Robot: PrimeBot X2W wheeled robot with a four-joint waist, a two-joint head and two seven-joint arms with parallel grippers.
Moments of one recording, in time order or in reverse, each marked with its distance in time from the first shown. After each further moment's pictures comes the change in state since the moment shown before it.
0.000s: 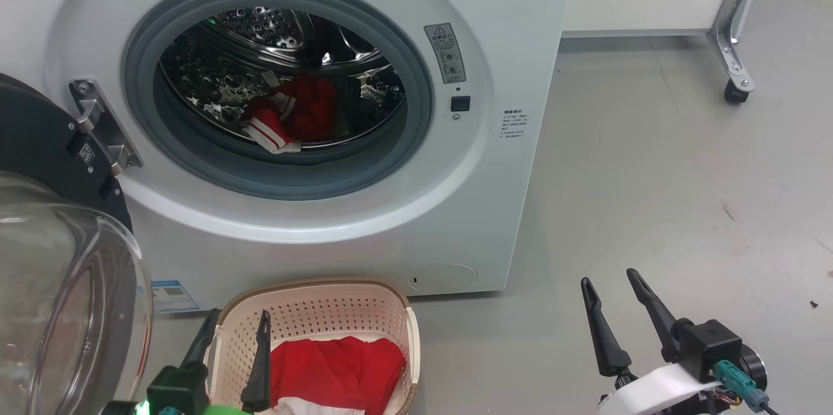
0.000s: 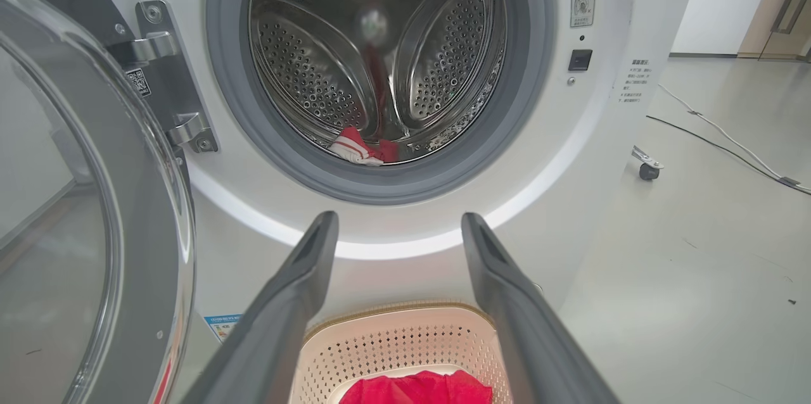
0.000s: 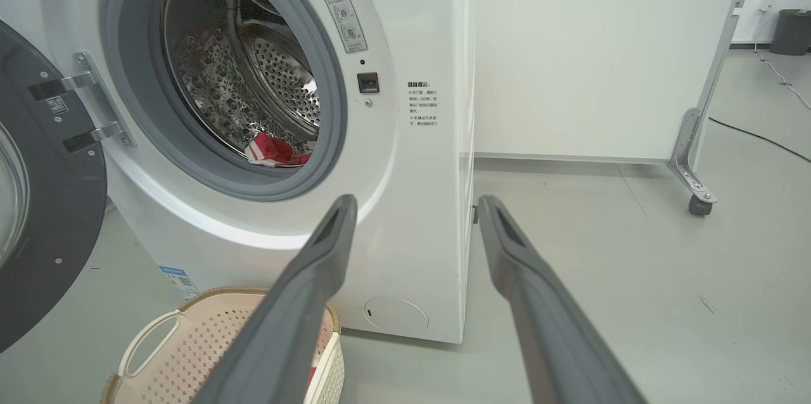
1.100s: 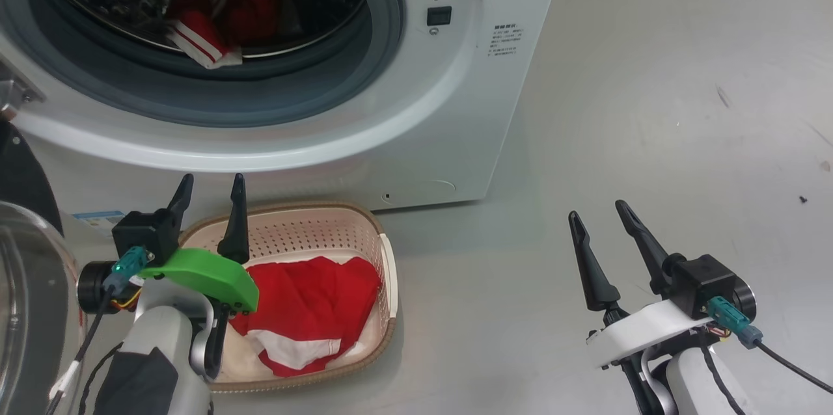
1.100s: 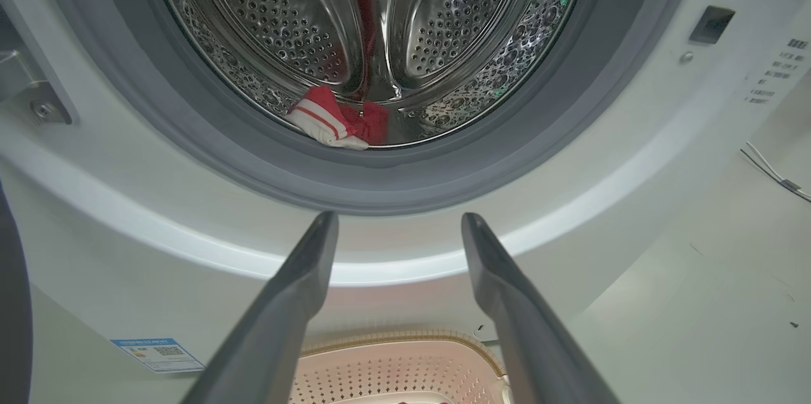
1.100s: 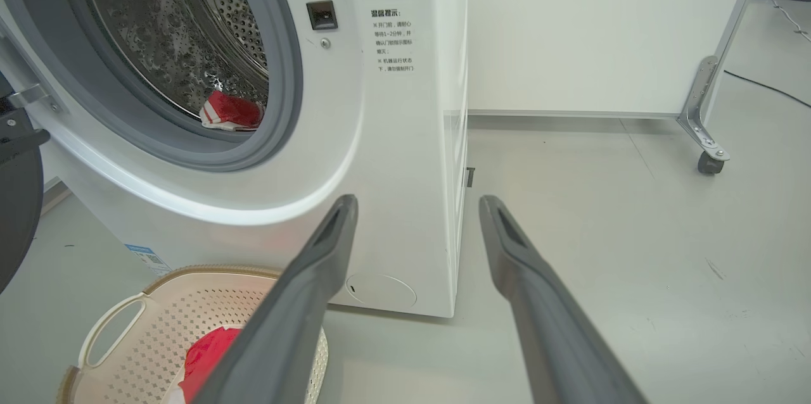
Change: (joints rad) left arm -0.493 -0.014 0.022 0.399 -0.110 -0.070 0.000; right arm -0.185 -0.003 0.023 0.039 0.006 0.010 0.000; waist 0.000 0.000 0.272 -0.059
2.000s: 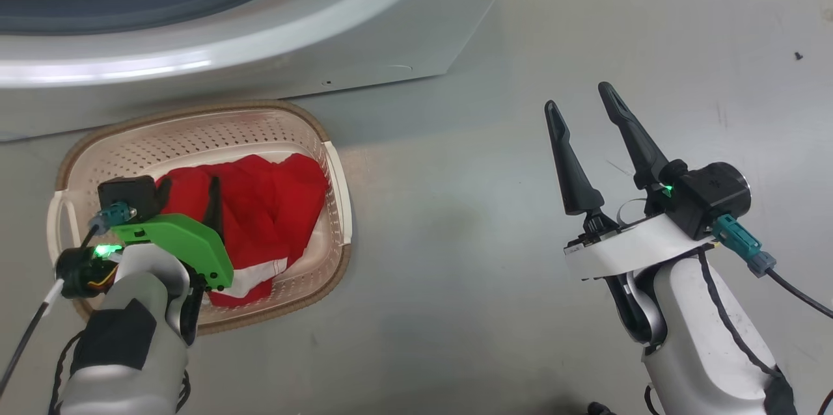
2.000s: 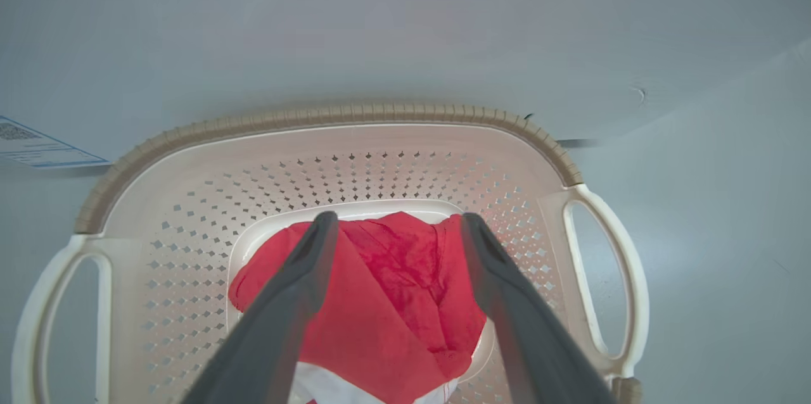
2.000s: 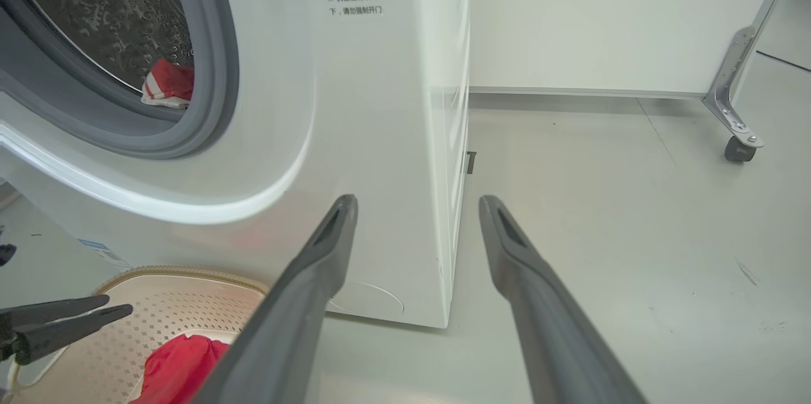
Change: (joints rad) left arm -0.201 0.031 -0.038 0.344 -0.056 -0.014 0.102; right arm -0.200 -0.001 0.065 -0.108 0.018 -0.003 0.000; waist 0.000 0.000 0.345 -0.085
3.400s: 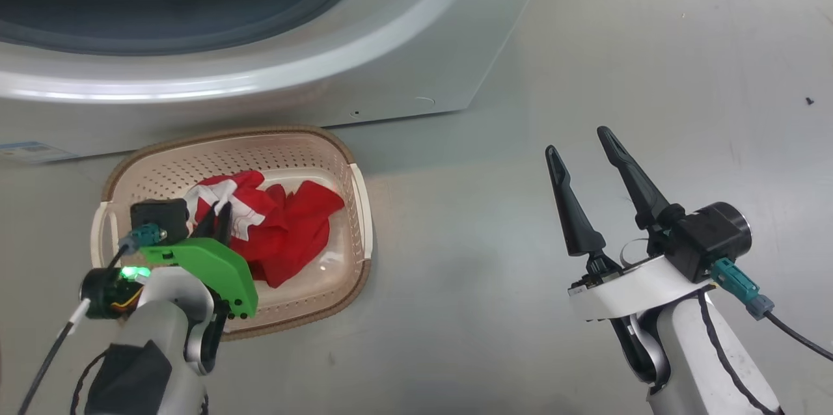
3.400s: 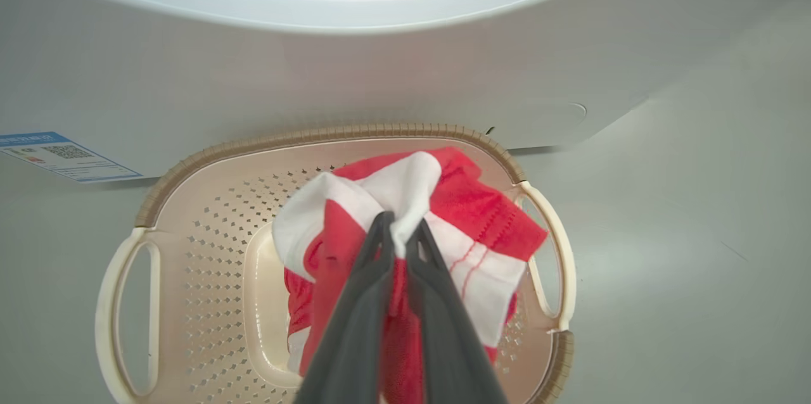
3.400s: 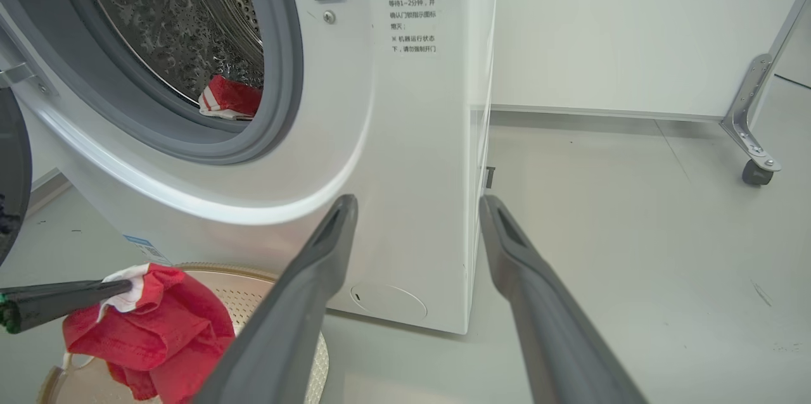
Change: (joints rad) left arm 0.208 0.001 -0.017 -0.367 0.013 0.060 0.179; right arm 0.120 0.001 -0.015 -0.053 -0.040 0.021 0.000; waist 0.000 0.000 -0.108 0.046
